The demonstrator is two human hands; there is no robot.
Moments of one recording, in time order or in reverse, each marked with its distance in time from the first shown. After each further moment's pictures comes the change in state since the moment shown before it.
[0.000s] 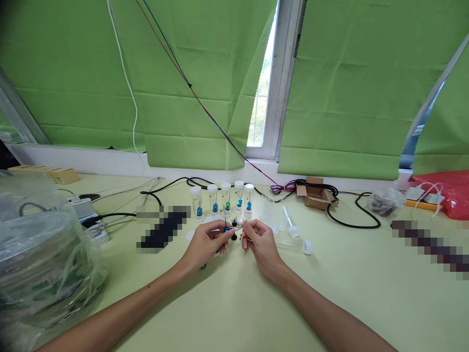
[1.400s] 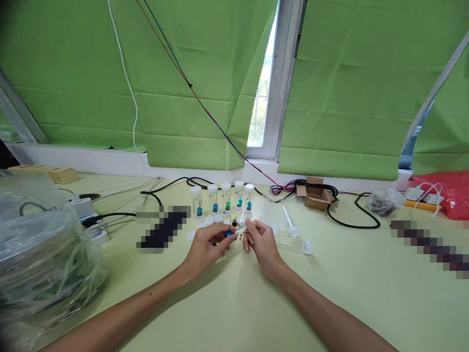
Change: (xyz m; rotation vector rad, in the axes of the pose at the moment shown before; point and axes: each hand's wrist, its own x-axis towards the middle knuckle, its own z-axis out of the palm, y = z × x) left_hand -0.008 0.002 0.004 0.260 0.044 0.281; right_hand 0.000 -0.001 0.001 -0.086 0.017 -0.025
